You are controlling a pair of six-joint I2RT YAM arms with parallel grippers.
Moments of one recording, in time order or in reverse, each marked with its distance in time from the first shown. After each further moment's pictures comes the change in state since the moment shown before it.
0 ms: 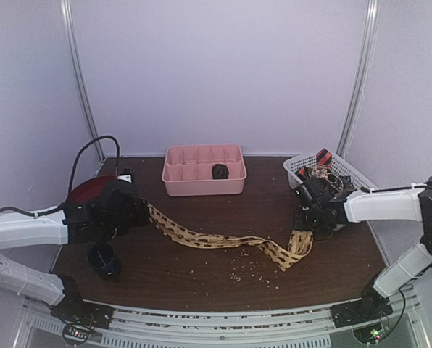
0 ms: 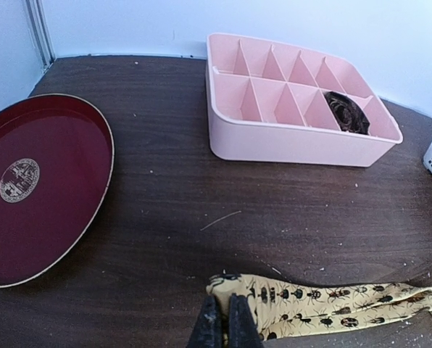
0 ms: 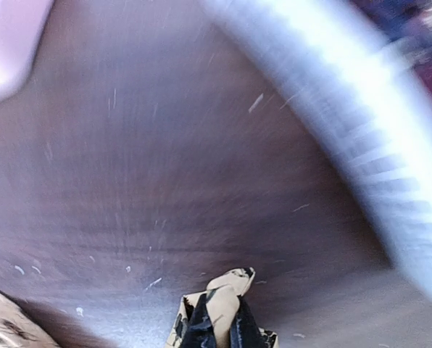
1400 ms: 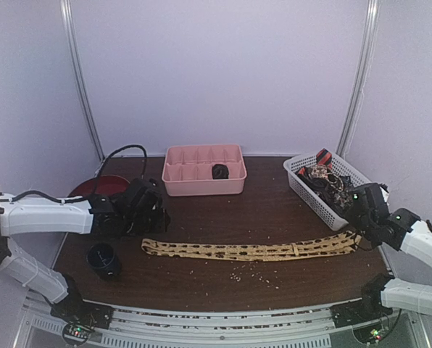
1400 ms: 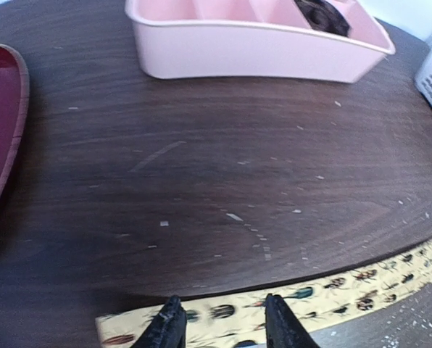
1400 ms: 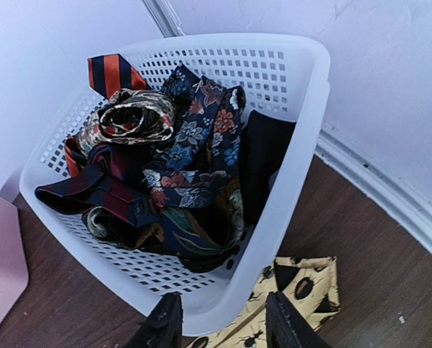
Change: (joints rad) left arm 0.002 0.218 0.109 -0.079 0.221 -0.032; right arm -0.172 -0.694 -0.214 -0.255 0.325 0.375
